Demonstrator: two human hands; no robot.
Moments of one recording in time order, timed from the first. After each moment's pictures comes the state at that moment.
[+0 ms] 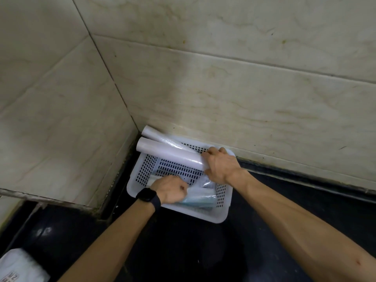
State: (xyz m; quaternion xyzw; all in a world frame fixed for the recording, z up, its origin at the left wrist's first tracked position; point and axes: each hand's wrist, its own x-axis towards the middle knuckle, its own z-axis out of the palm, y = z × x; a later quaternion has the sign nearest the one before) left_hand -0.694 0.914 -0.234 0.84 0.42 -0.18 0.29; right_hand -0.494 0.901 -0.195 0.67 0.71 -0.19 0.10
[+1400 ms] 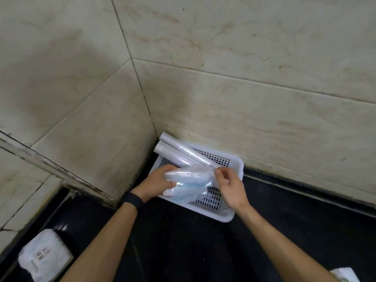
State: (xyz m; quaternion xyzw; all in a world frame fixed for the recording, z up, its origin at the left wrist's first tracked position) left_hand -0.758 0.895 -0.167 0.61 0.55 0.14 0.56; right_hand -0.519 0.824 -0.198 0.72 0.45 -0.41 -0.34
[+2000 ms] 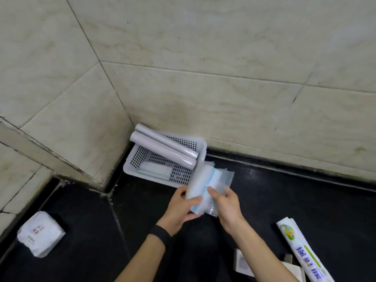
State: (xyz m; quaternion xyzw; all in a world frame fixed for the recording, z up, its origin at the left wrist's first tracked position) left_hand -0.614 0.696 -0.163 0.30 0.55 0.24 0.74; right_hand -0.469 0.658 -0.163 0.59 0.11 -0.59 -0.54
